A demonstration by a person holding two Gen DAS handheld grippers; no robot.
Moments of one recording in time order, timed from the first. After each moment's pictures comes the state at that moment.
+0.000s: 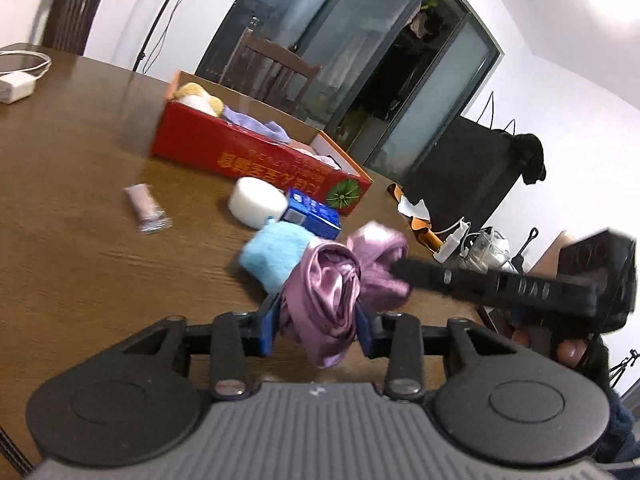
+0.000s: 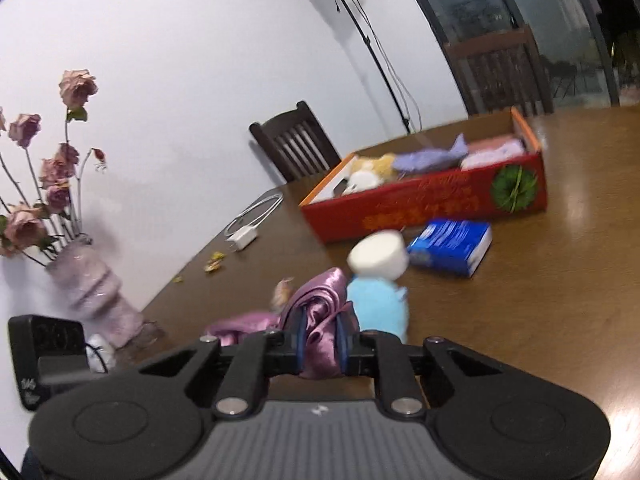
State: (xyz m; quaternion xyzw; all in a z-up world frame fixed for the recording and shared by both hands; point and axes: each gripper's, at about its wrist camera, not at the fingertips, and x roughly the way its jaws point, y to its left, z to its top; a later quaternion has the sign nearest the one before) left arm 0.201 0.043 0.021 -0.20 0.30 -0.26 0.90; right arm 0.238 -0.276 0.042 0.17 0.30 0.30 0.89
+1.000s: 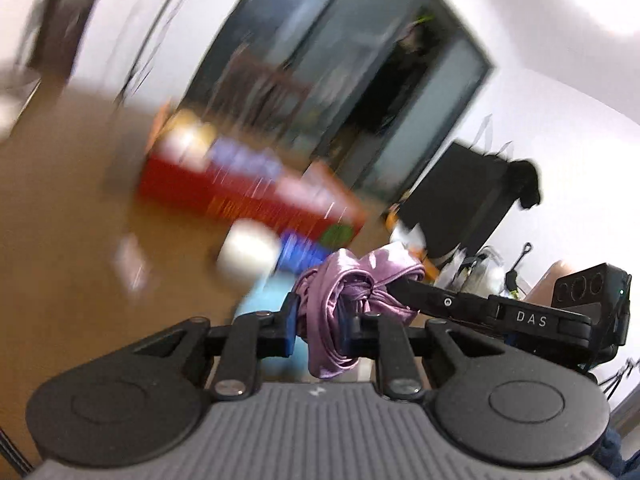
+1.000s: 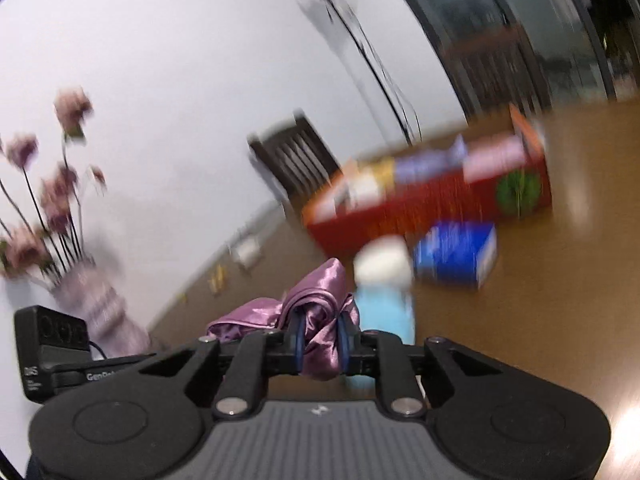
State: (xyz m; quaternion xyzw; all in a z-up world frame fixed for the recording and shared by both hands) left arm 0.255 0.037 0.063 -0.19 0.26 -0.27 0.91; right arm 0.254 -0.283 0.055 0.20 0.27 0.30 0.89
